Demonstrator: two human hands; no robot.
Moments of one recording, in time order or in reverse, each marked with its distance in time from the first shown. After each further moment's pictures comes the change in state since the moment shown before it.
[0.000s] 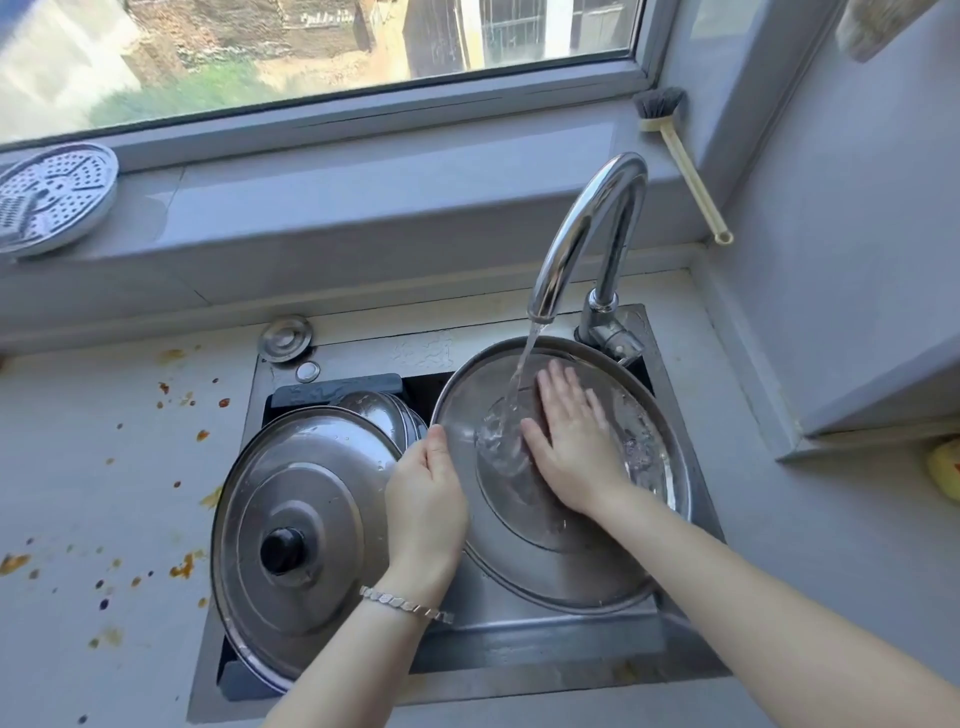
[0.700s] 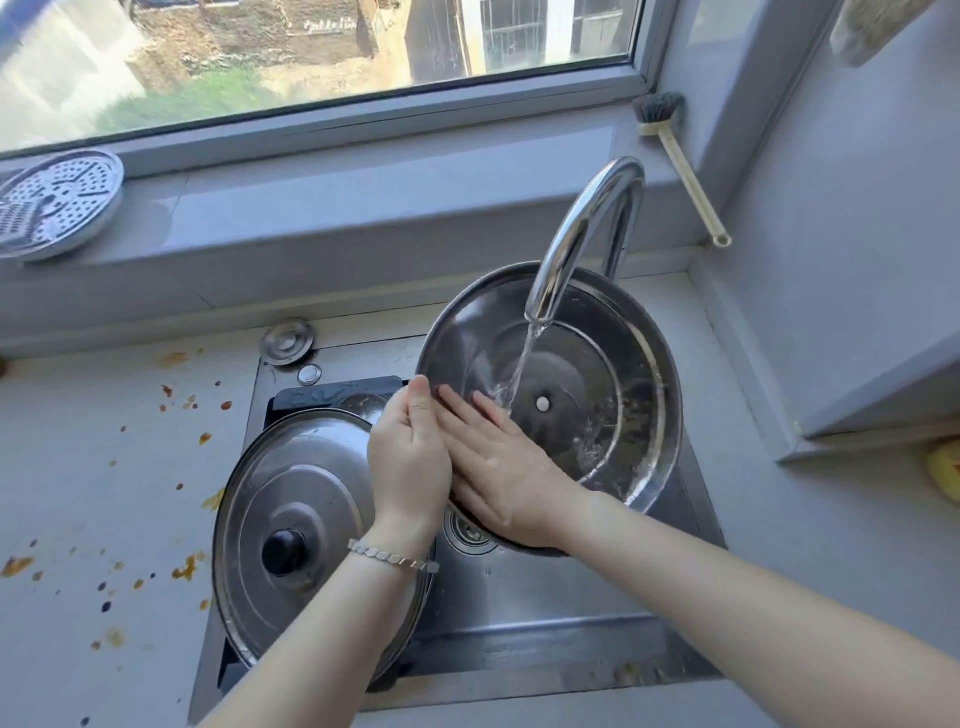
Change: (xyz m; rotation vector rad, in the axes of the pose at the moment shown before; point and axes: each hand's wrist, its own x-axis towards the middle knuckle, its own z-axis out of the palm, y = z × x) left_hand 0.026 0.013 -0.004 -0.224 0.119 0.198; right_hand -0.009 -0.057 0.000 0.039 0.092 -0.718
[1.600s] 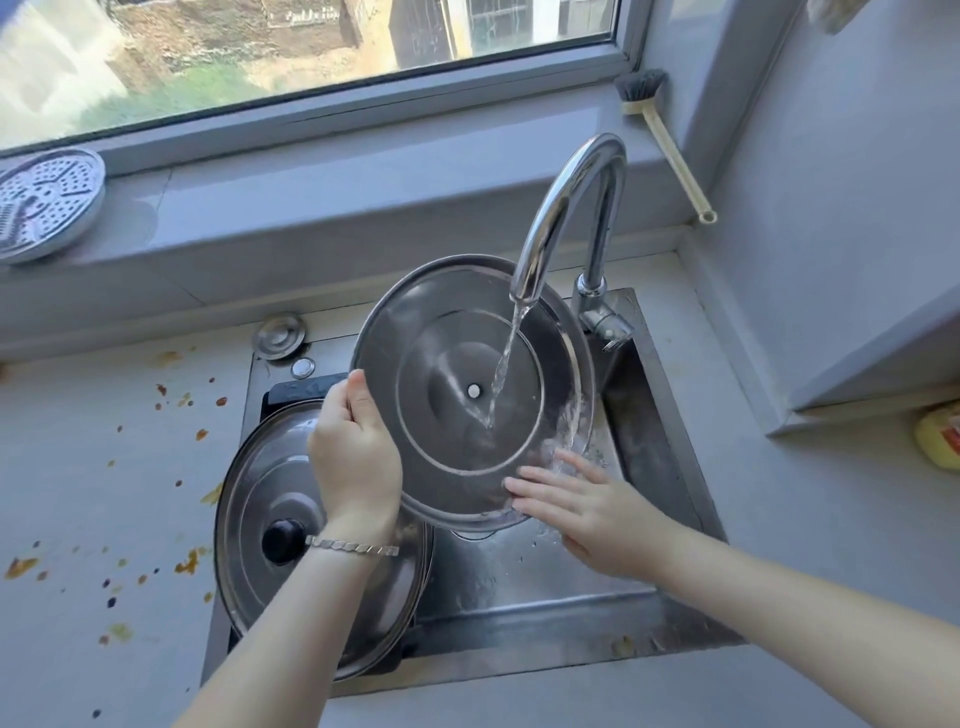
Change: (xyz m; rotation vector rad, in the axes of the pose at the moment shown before) left_hand 0.006 -0.010 -0.027 0.267 0.131 0.101; right_hand -0.111 0.038 0.005 -0.287 -0.193 -0.044
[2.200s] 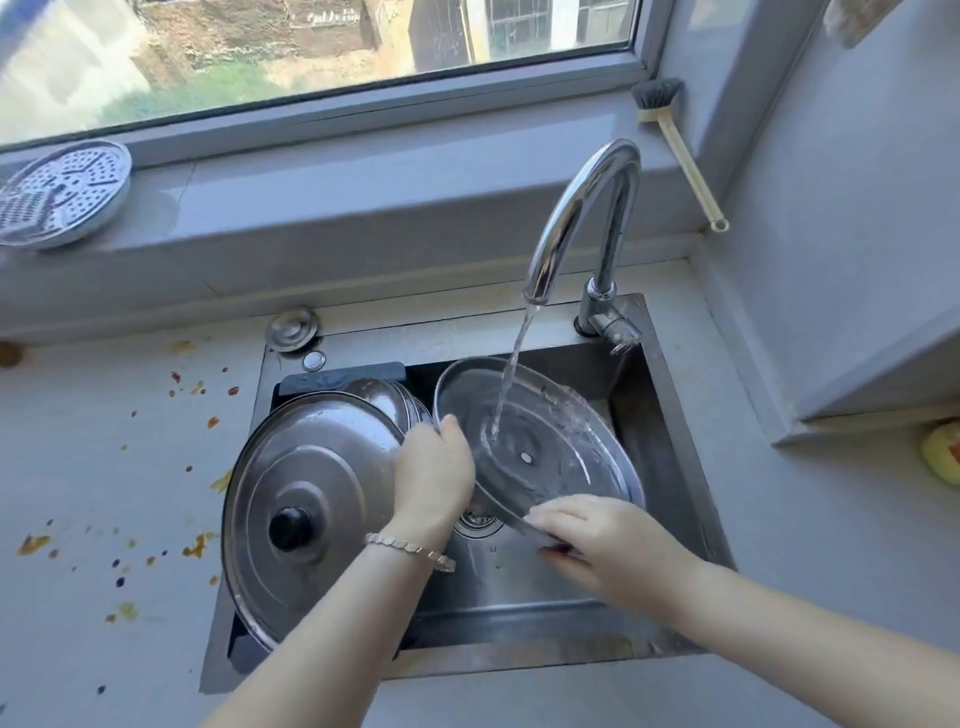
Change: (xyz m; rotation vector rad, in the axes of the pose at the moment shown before) left_hand -0.026 0.001 0.030 0.035 -0.425 -0.445; right_hand 0.003 -0.038 -0.048 0.407 0.029 0.205
